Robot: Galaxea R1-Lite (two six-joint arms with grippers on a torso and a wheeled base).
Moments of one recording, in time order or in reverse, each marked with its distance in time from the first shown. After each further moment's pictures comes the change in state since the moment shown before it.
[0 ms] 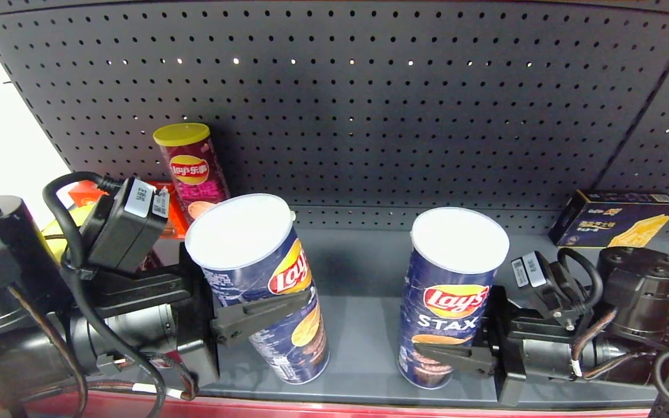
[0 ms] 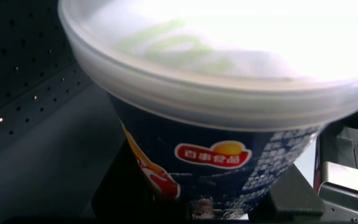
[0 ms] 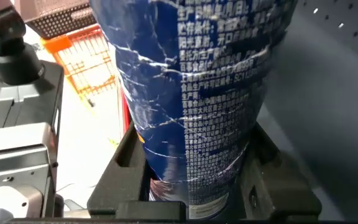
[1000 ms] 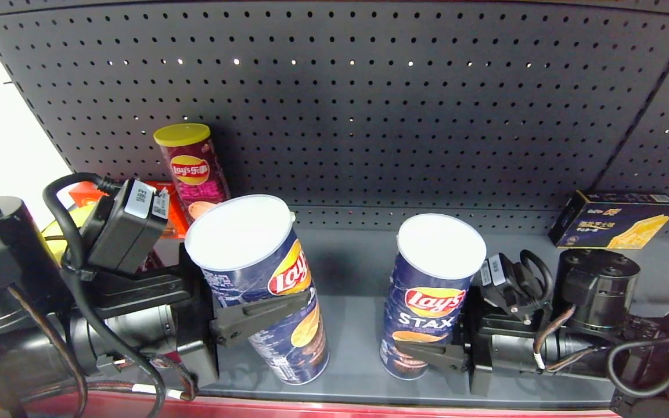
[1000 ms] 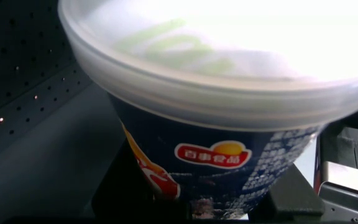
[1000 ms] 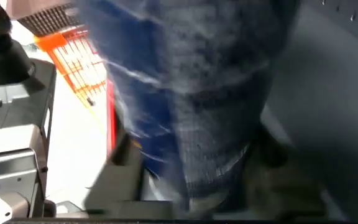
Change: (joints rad) left arm 0.001 0.000 0.001 0.000 0.000 0.001; right arm 0.020 0.101 -0.048 -0.020 -0.033 -0.001
